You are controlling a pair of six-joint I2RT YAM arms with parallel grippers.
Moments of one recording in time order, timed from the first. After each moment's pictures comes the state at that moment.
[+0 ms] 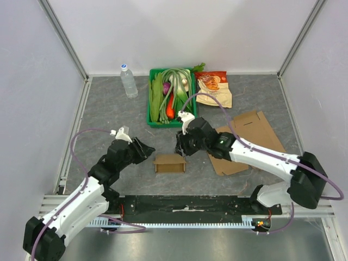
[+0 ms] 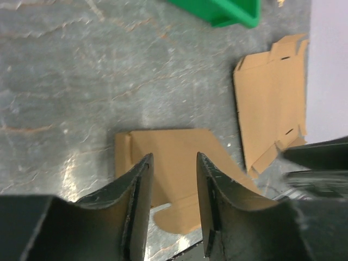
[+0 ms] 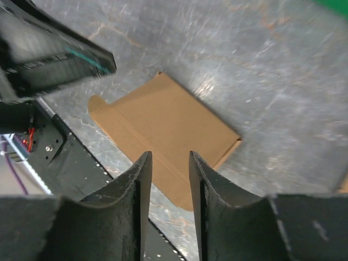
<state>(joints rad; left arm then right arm) -0.51 0.66 0.33 -0.19 0.03 -0.90 0.92 1.35 1.01 -0.32 -0.06 0.38</state>
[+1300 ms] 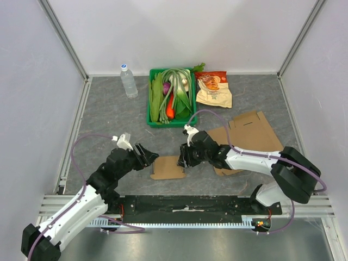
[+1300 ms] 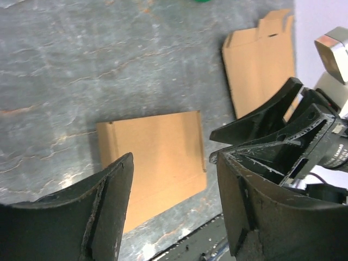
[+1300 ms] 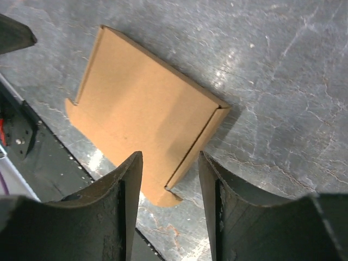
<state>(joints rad) -0.60 0.50 0.25 -0.18 0.03 -0.90 0.90 1.43 0.68 0.04 -0.17 0.54</state>
